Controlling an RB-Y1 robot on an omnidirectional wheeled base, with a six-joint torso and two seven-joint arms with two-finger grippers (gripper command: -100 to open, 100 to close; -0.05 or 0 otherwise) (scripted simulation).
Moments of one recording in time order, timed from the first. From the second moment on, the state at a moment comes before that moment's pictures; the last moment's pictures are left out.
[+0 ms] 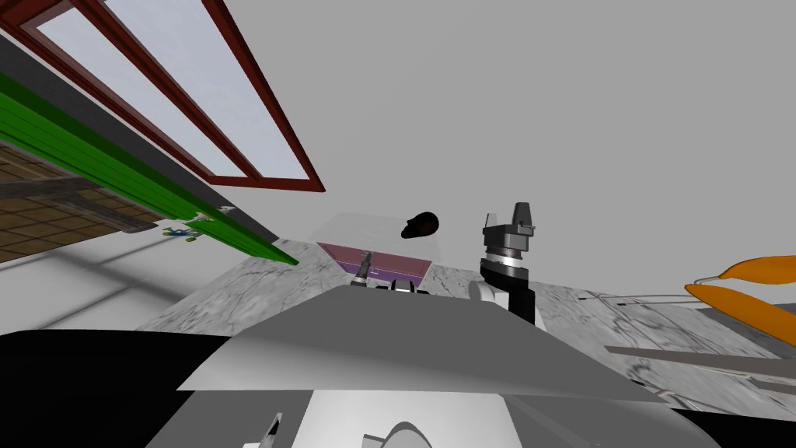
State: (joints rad) left arm 0.07 0.09 0.04 -0.65 -0.13 -1.20 -0.20; right arm 0.47 -0.01 -0.07 -2.34 -0.02 -0.41 0.03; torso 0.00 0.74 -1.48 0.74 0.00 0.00
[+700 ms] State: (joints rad) left arm 0.08 0.08 0.03 -0.67 -0.14 -1.23 -0.20; right arm 0.47 -0.01 -0.07 -2.34 -0.02 -0.41 0.03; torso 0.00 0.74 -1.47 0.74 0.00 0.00
